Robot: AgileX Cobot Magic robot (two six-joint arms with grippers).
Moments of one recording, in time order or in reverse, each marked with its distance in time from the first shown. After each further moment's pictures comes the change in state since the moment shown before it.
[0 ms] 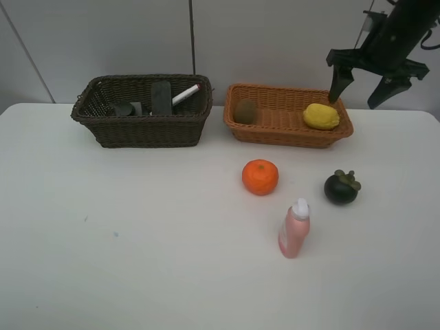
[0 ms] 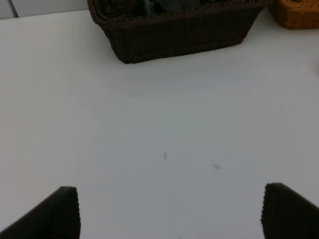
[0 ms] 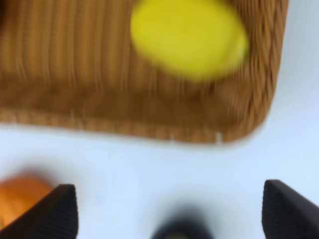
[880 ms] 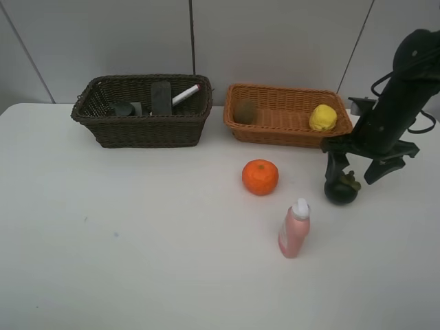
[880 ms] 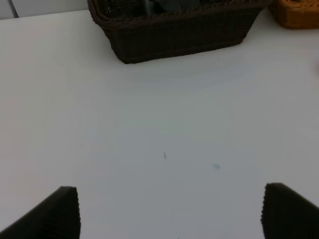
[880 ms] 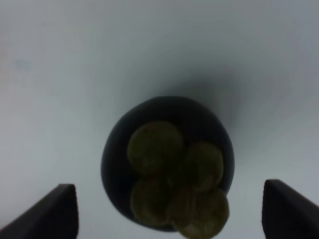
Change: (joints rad) left arm 0.000 0.000 0.000 -0.001 0.000 0.000; right arm 0.026 -0.025 0.487 -0.022 -0.309 -0.044
